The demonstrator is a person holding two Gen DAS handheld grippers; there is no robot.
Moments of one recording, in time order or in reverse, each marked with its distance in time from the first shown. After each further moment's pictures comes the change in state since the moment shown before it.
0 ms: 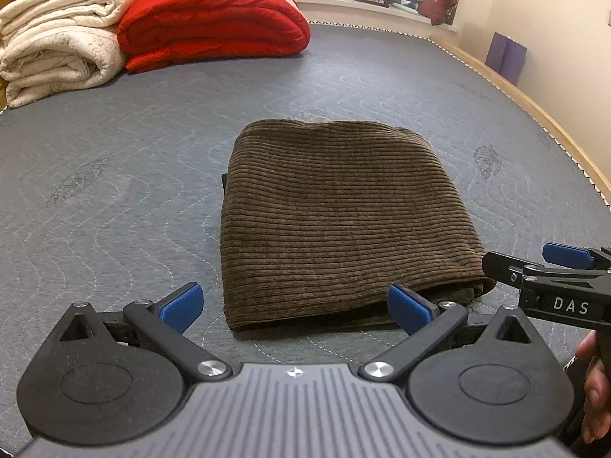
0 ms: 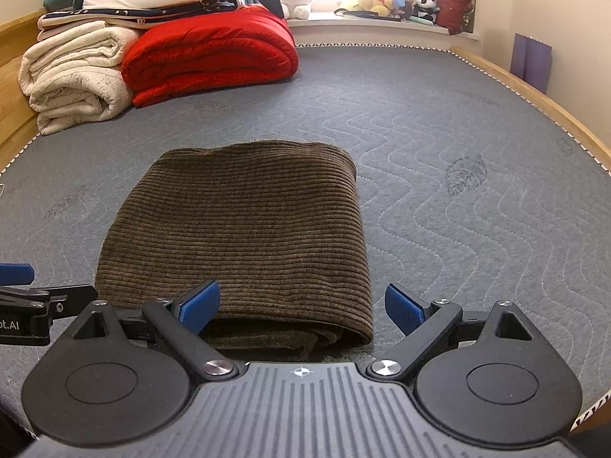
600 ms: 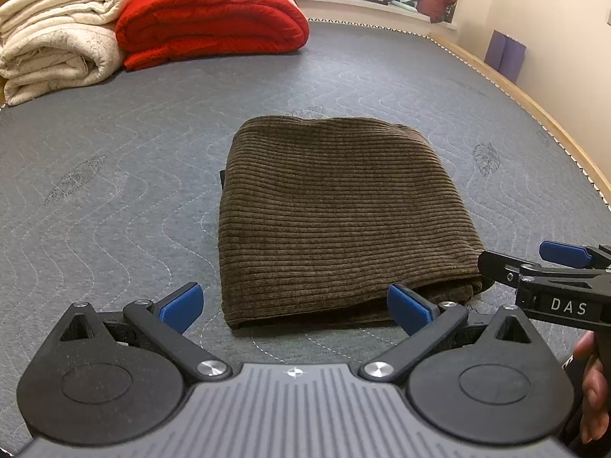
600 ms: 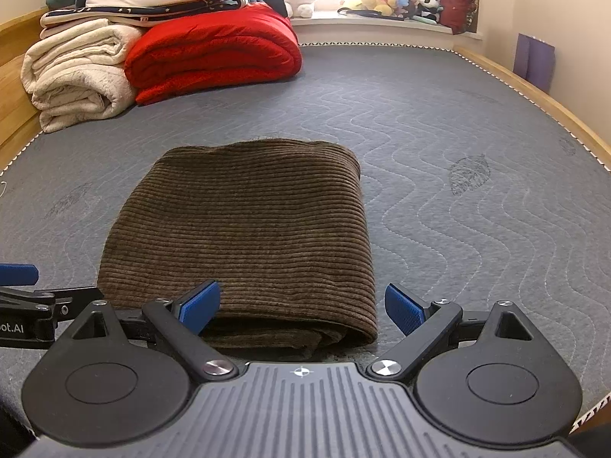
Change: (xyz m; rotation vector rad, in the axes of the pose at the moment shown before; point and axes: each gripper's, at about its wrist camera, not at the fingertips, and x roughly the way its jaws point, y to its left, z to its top) left arm 0.002 0.001 0.000 -0.002 0.008 -0.006; right arm 0.001 0.001 0.000 -0.009 0.005 0.008
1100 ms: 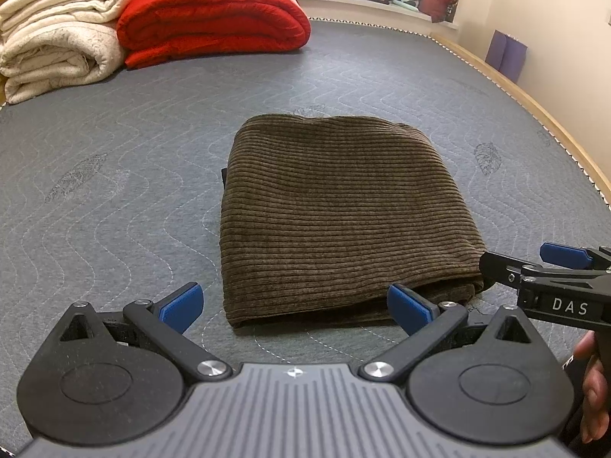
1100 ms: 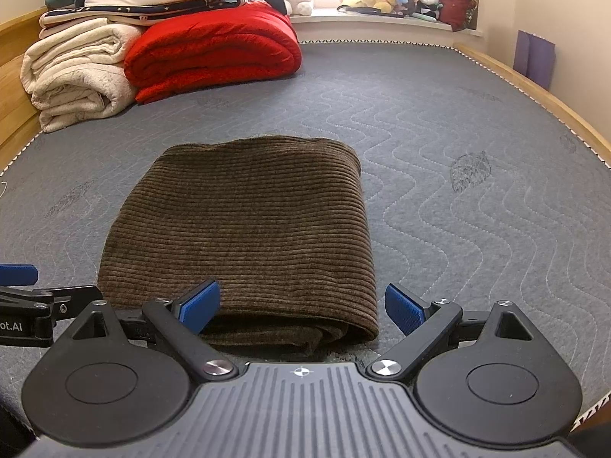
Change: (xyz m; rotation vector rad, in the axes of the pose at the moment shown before) left arm 0.001 0.001 -0.001 -0.002 0.003 0.000; right arm 0.001 0.000 -0.001 0.004 0.007 0.004
